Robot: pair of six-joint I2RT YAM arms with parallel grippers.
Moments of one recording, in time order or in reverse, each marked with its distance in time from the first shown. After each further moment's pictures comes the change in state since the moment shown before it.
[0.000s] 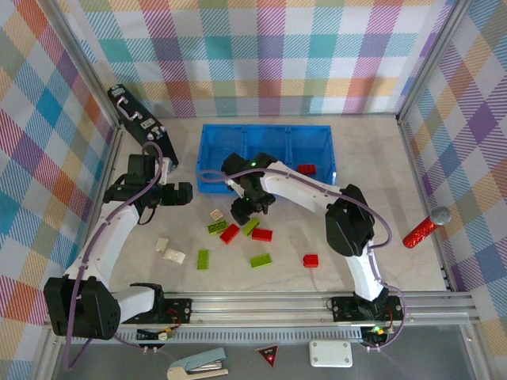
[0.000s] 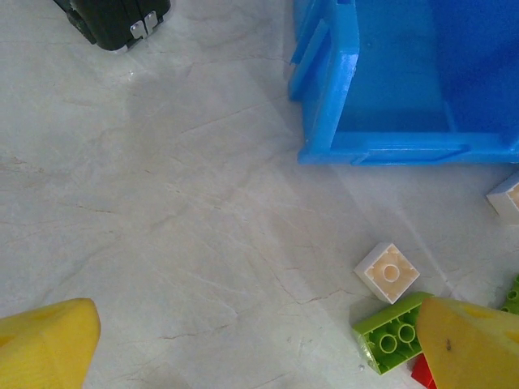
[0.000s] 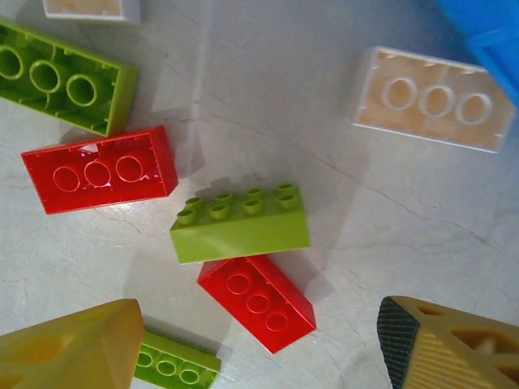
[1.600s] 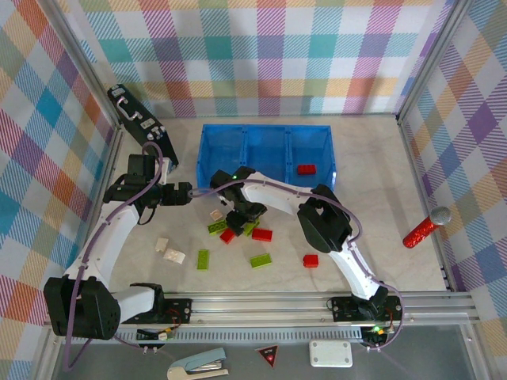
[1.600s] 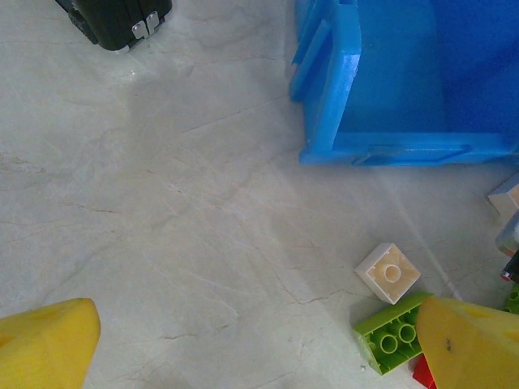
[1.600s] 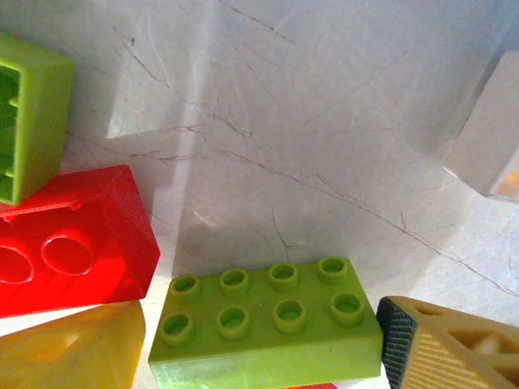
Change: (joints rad) left arm 0.000 0.000 0.000 0.000 -0.003 0.000; right arm 0.043 0.188 0.062 0.003 0.060 0.004
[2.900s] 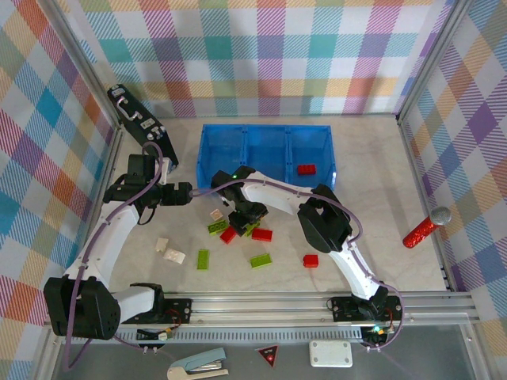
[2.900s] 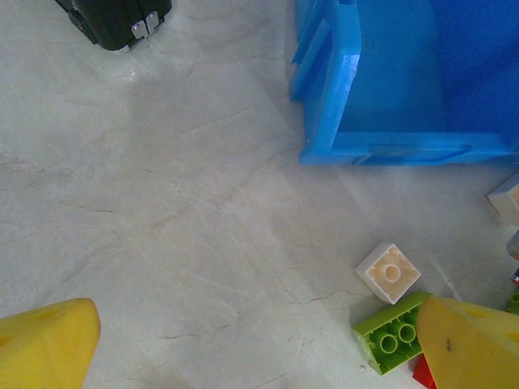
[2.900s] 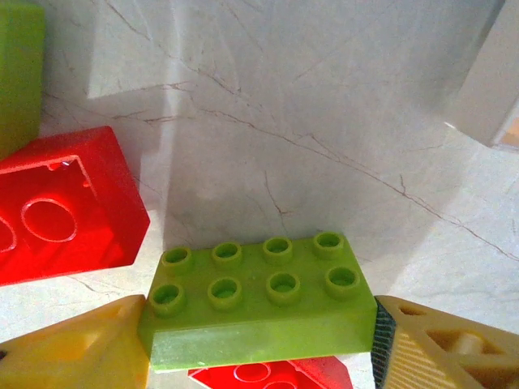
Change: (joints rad) left arm 0.000 0.000 0.000 0.000 0.000 0.000; right arm 0.000 0.000 0.008 -0.055 -0.004 0.027
